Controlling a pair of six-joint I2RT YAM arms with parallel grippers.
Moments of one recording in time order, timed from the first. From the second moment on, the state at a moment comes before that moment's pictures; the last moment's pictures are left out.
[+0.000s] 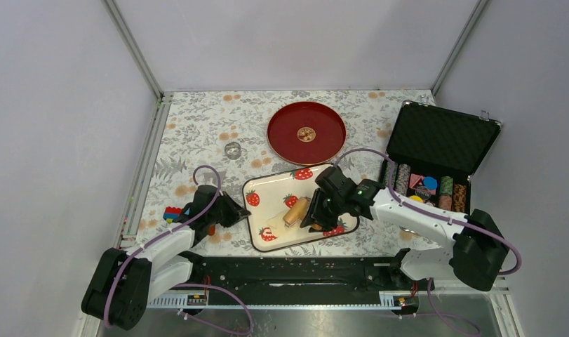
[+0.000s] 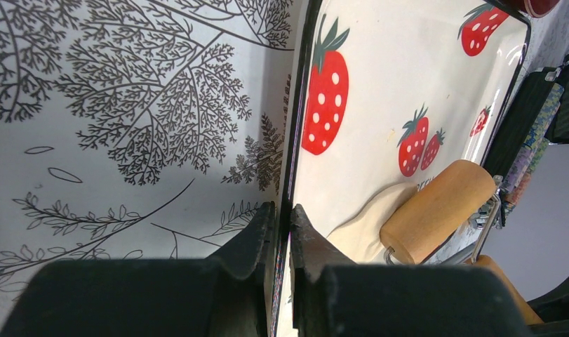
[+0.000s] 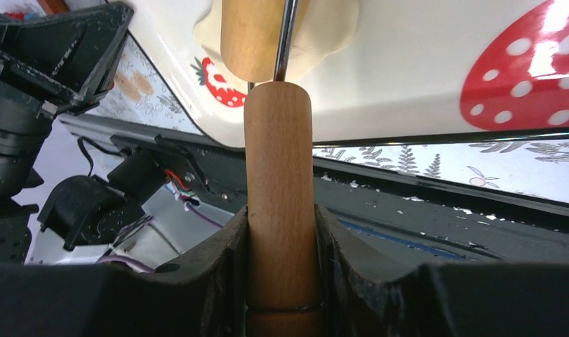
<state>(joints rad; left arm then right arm) -0.33 1.02 0.19 0.05 0.26 -0.96 0.88 1.31 0.84 -0.65 -0.19 1.22</state>
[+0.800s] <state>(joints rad) -0.33 1.02 0.19 0.06 0.27 -0.96 0.82 1.35 1.02 -0.87 -0.15 1.14</state>
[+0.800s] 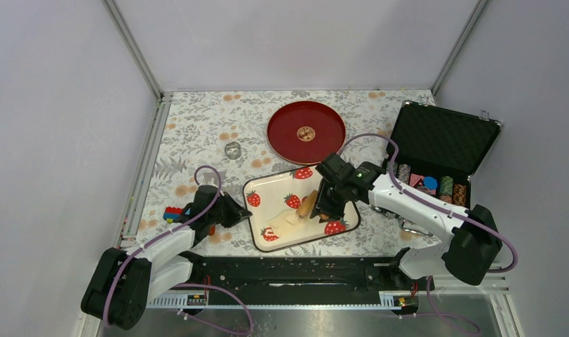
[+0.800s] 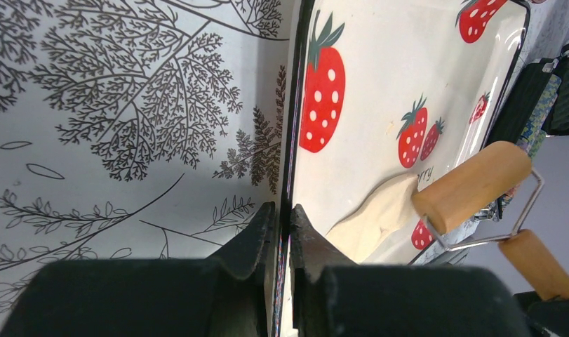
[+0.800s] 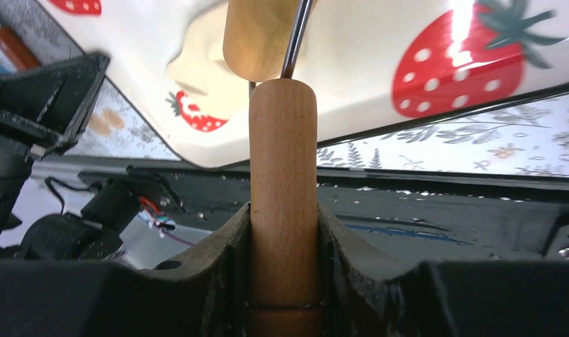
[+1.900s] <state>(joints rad) -0.33 1.02 0.19 0.06 0.27 -0.96 0.95 1.44 1.07 -0.80 -0.17 1.34</state>
